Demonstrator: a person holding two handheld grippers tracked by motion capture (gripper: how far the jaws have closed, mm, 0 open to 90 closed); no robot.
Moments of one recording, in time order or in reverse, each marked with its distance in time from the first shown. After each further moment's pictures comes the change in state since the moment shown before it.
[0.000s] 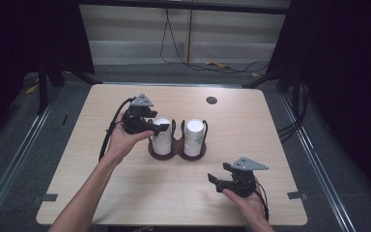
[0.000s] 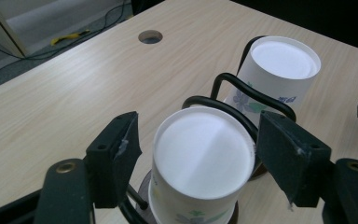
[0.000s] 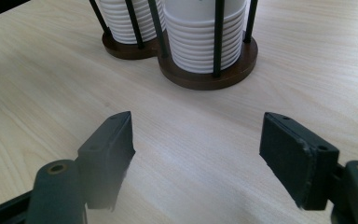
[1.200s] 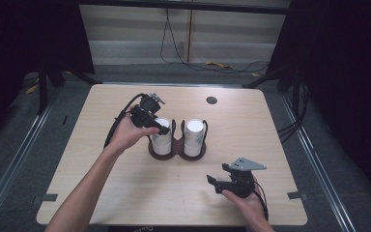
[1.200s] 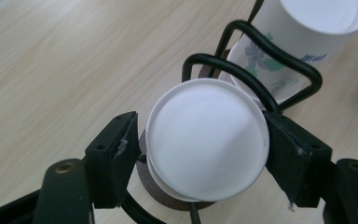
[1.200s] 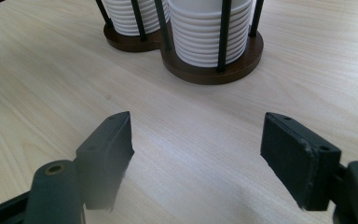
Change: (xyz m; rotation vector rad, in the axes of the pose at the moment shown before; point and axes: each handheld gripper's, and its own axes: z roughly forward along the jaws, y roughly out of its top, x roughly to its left) left arm 0.004 0.023 0.020 0.314 0.002 -0.013; right arm 0.002 0.000 0.002 0.026 0.006 -0.021
